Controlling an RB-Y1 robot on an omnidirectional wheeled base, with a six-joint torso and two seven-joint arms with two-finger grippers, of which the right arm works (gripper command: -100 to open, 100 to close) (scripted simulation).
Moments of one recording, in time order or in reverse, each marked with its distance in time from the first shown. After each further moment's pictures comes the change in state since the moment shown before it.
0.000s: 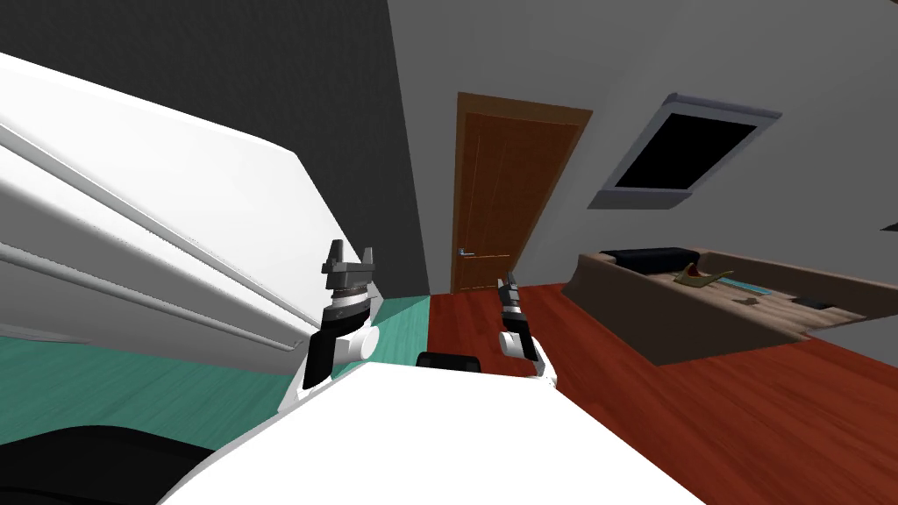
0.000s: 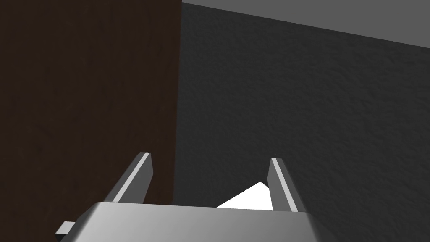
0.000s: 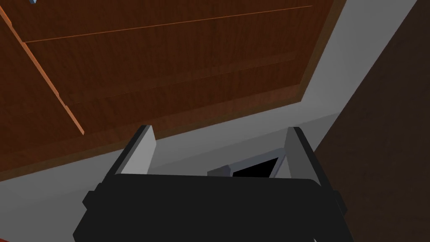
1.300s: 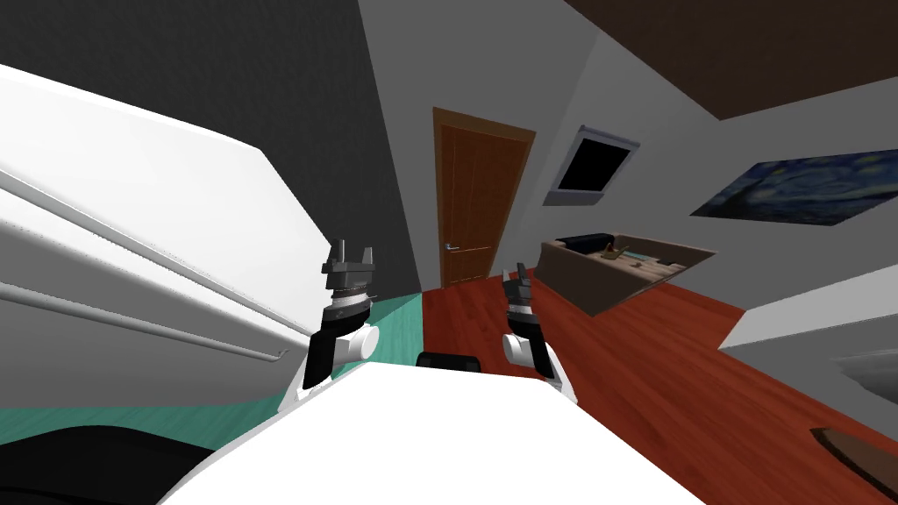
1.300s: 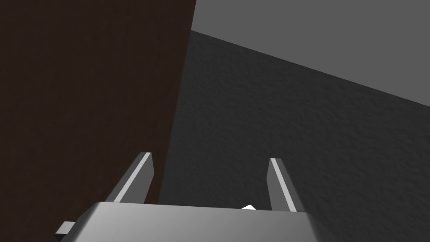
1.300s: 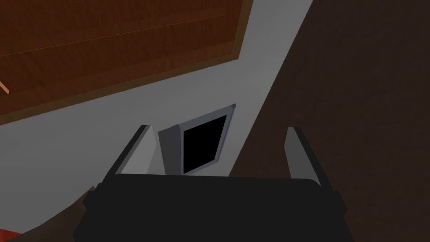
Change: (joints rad) arm 0.146 0.052 0.046 -0.379 0.058 0.089 -0.029
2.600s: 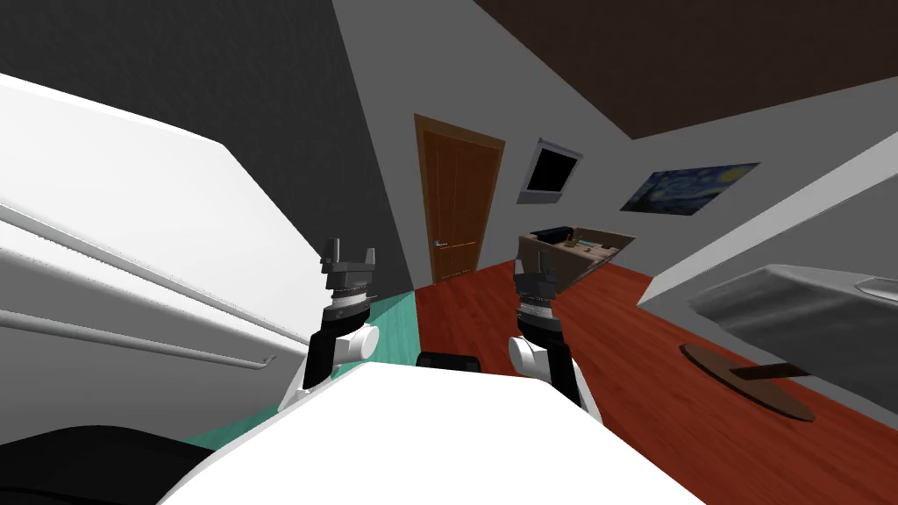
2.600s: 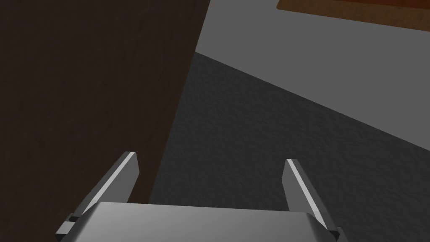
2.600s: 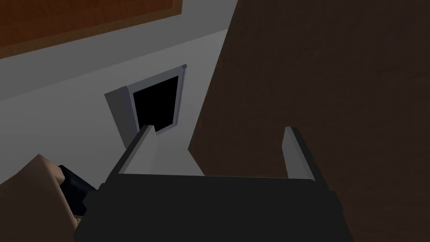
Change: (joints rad) arm 0.101 0.075 0.035 -0.302 0.047 0.080 -0.019
